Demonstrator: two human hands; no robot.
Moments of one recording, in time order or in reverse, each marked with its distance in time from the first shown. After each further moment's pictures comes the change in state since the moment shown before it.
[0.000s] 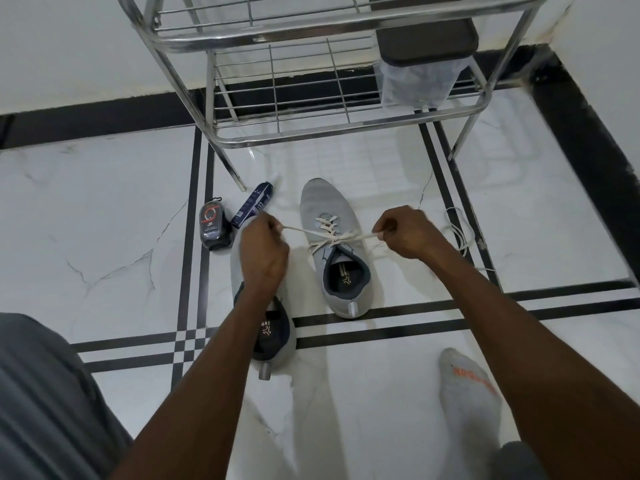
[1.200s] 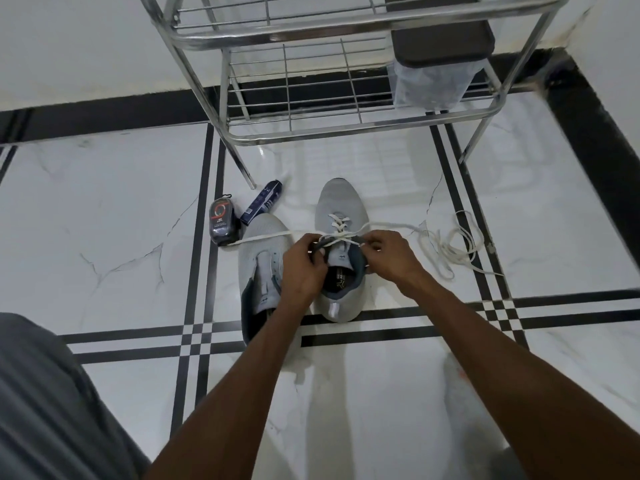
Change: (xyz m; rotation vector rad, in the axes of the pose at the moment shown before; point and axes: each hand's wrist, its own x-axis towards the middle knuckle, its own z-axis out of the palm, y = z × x) left_hand -0.036 0.001 0.041 -0.112 -0.155 0.034; right_hand -0.021 -0.010 0.054 0.381 -0.015 0.047
